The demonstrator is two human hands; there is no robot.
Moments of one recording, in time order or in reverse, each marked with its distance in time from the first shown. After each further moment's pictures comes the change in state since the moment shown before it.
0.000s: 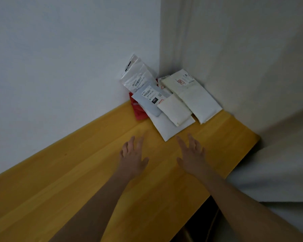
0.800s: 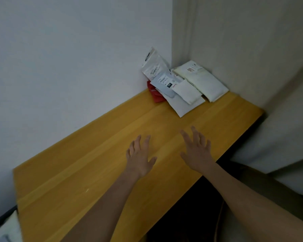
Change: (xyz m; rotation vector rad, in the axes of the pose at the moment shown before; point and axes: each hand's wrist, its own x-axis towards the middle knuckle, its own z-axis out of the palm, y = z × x) left_hand -0.175 -0.058 0.006 -0.005 0.029 0.034; right_hand -0.160 -0.068 0.052 -0.040 0.197 -0.078
